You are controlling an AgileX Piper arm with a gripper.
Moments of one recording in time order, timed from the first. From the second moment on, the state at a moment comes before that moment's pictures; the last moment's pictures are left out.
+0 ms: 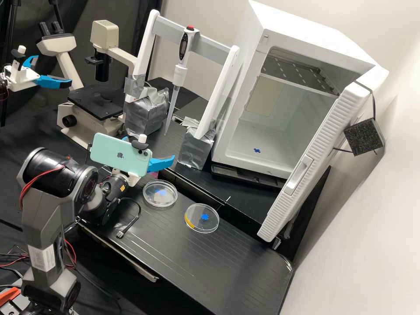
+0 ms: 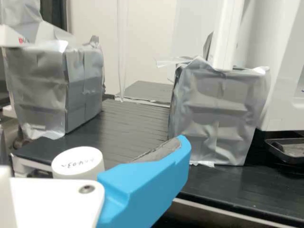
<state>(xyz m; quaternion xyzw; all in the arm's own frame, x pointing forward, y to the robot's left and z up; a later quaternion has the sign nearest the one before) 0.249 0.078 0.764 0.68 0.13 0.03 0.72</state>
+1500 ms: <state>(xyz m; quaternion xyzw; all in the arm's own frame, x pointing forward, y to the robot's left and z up) 0.256 0.071 0.762 0.68 0.12 0.01 0.72</state>
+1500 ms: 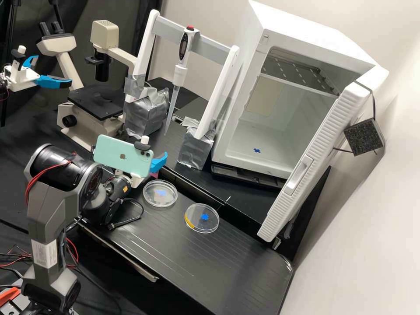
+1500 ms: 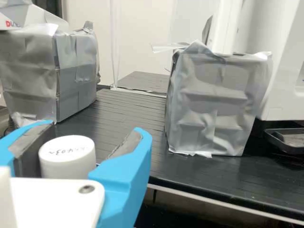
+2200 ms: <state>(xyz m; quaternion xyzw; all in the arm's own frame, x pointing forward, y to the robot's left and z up) 0.256 0.072 0.761 0.68 0.13 0.01 0.73</state>
